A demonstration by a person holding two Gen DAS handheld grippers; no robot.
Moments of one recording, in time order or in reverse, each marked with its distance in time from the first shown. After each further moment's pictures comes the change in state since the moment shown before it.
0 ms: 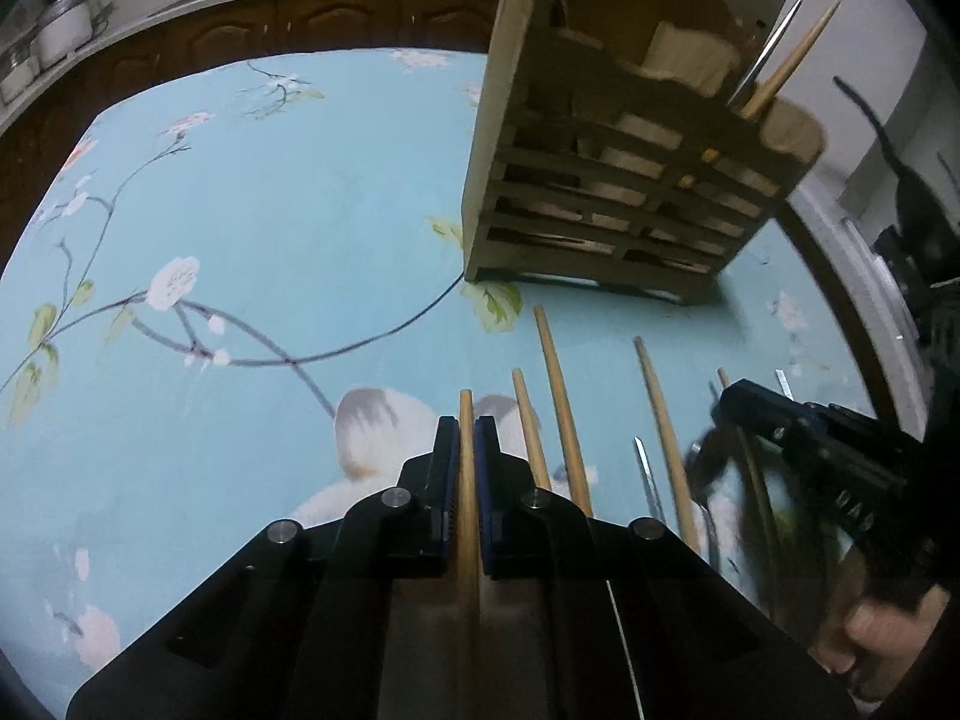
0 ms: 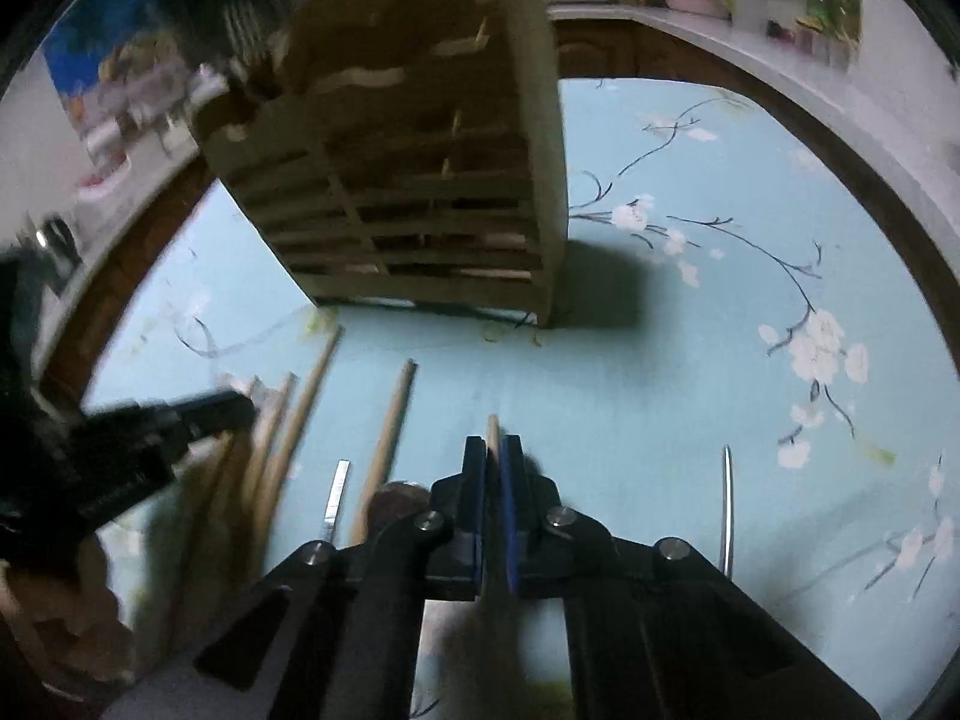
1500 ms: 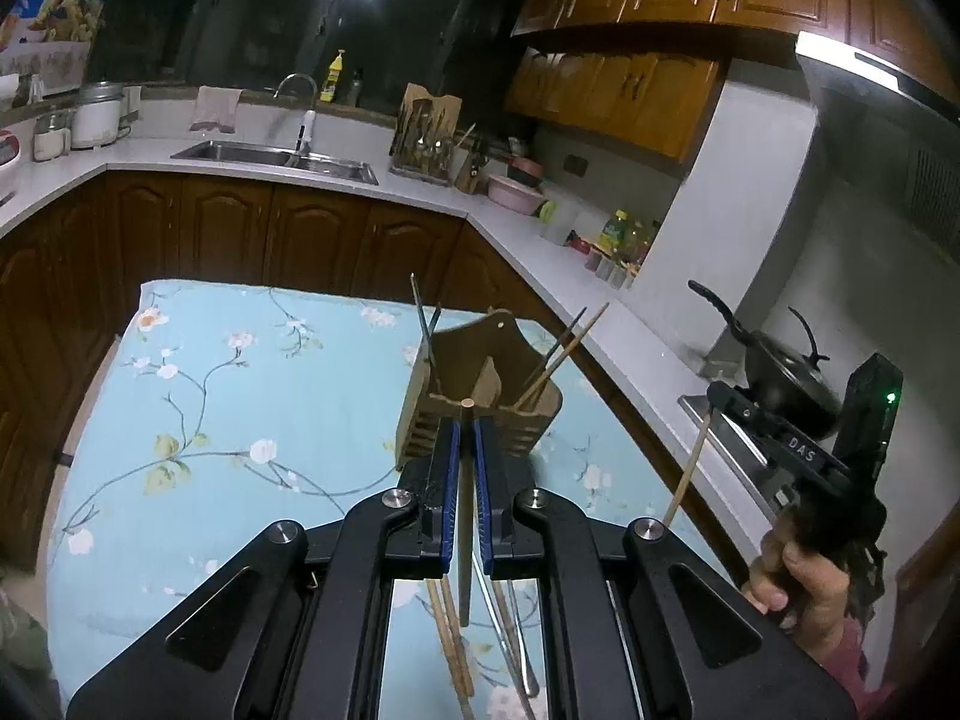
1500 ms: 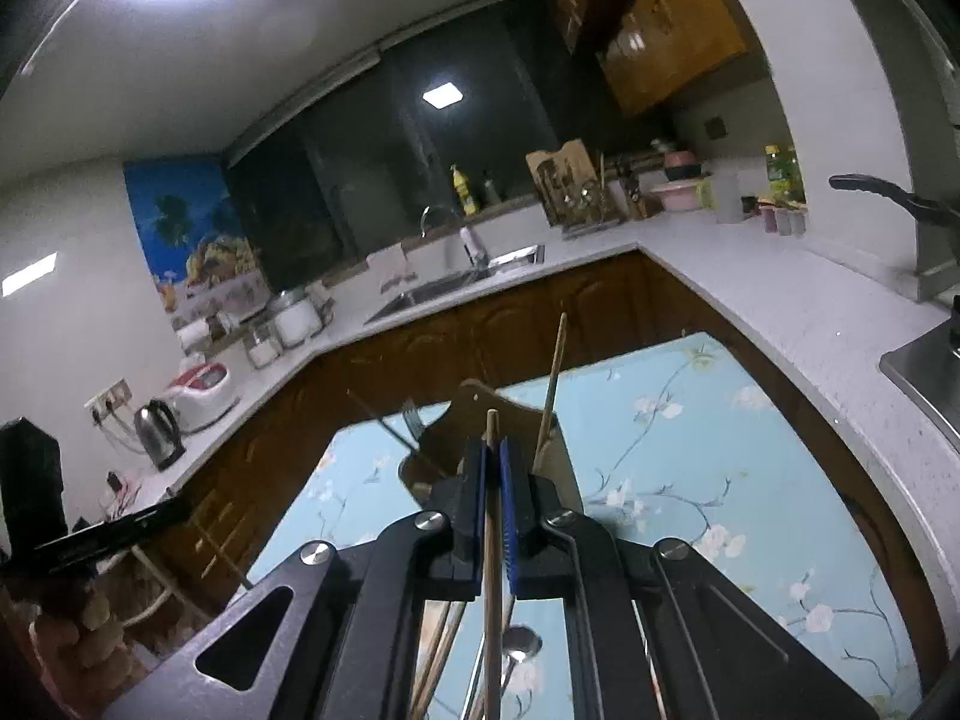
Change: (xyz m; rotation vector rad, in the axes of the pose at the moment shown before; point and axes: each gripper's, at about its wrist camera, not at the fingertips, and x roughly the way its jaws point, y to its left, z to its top) left arm -0.236 0.004 -0.001 -0.038 -0.463 -0.176; right arm -0.206 0.006 0.028 0.050 -0.560 0.136
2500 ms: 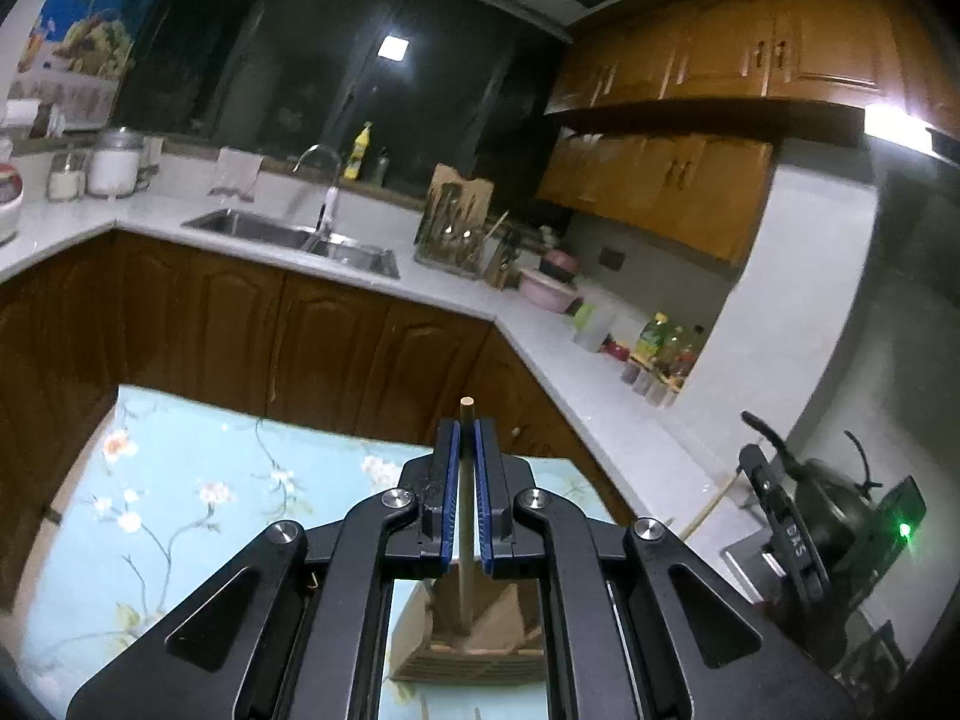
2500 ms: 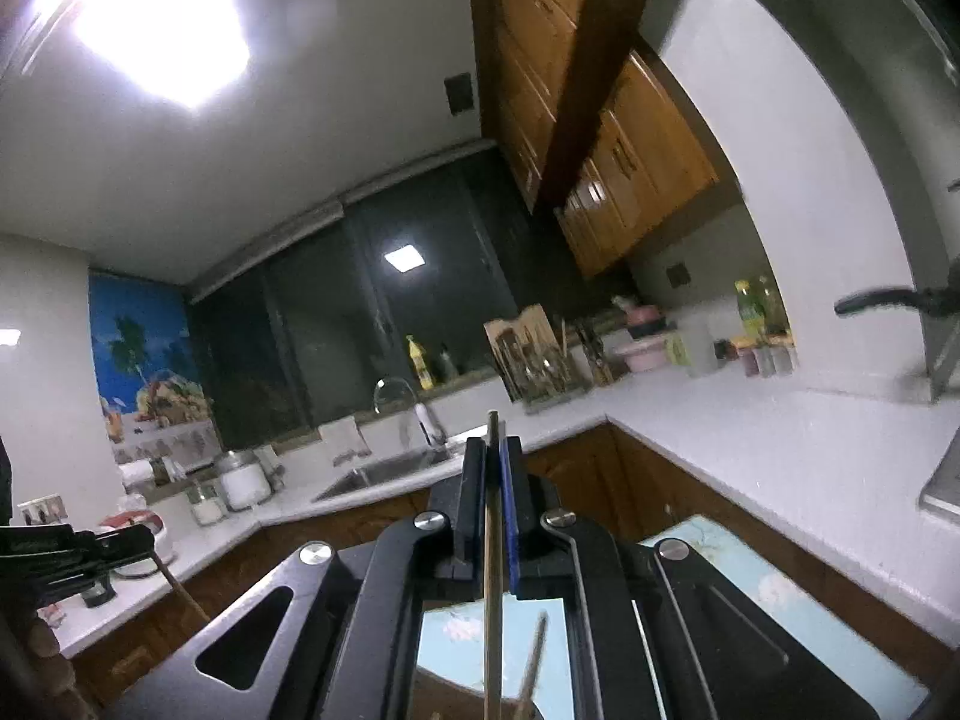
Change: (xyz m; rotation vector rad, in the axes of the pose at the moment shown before) left arm 0.111 0.009 0.110 -0.057 -0.200 0.067; right arm 0.096 -0.011 0.059 0.014 -0.429 -0.108
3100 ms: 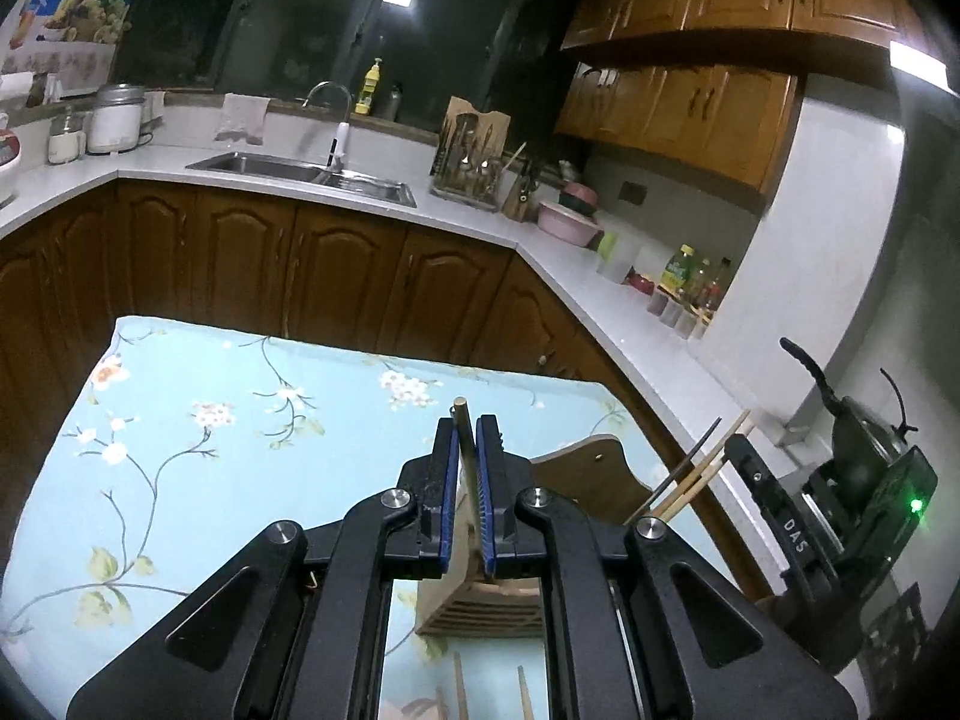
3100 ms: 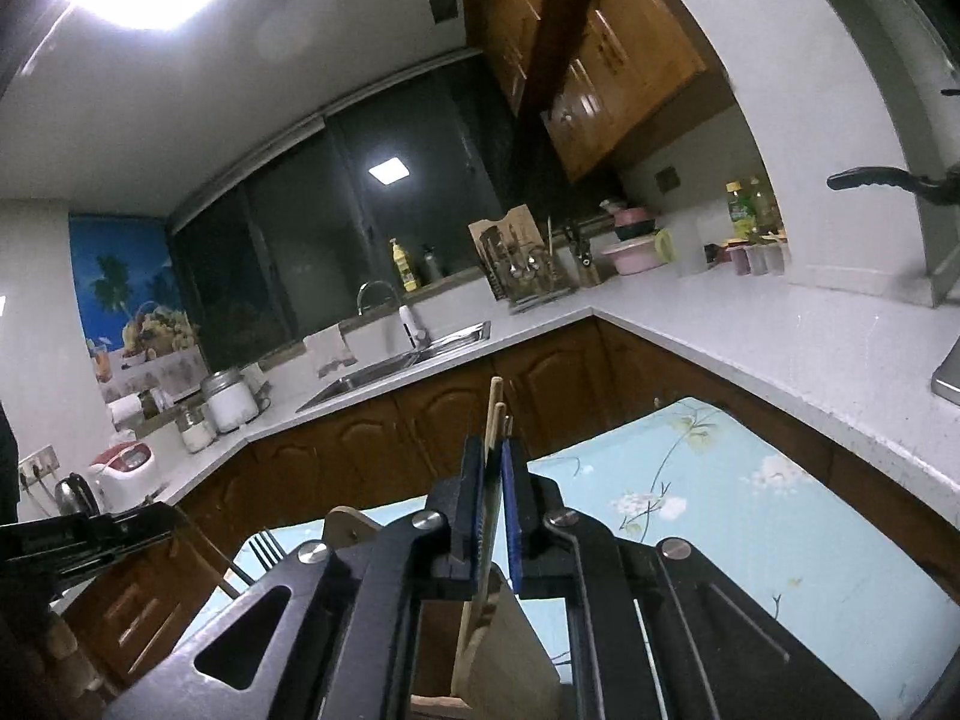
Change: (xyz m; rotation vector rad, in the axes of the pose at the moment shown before) left arm 0.040 0.014 -0.059 0.026 0.130 0.040; right arm 0.018 -0.022 -0.066 0.007 0.223 -0.018
